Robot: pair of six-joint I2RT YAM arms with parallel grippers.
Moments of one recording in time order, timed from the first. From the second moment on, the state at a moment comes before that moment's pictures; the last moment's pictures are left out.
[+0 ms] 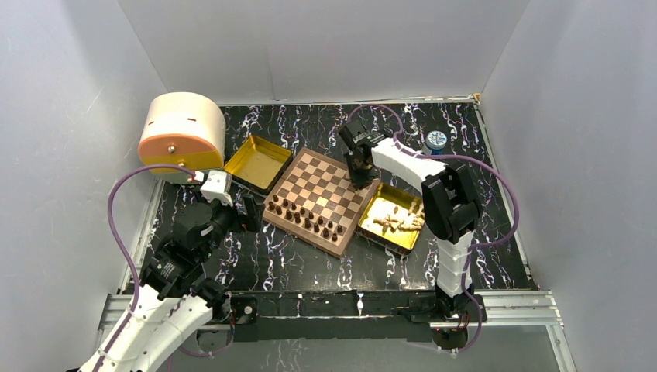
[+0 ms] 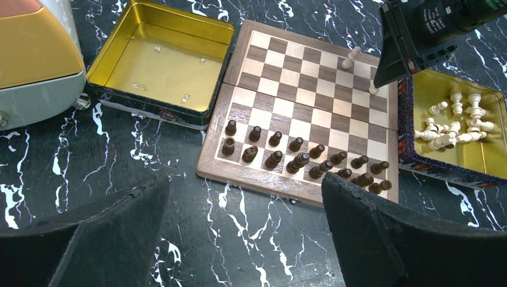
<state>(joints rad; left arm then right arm) -0.55 0.47 0.69 -0.55 -0.22 -0.22 0.62 1.97 1.57 -0.83 0.09 0.36</state>
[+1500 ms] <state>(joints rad) -0.55 0.46 0.69 -0.55 -0.22 -0.22 0.59 1.93 1.58 -0.87 0.12 0.38</state>
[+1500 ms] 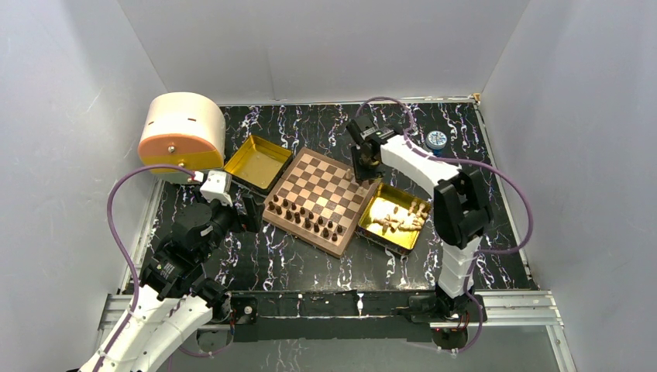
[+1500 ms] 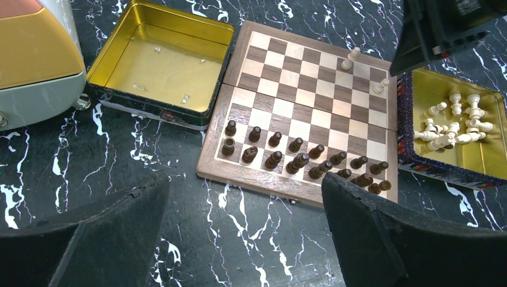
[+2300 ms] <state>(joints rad) -0.55 0.57 0.70 -0.56 -0.21 -0.25 0.45 1.59 1.13 -0.76 0.22 0.43</state>
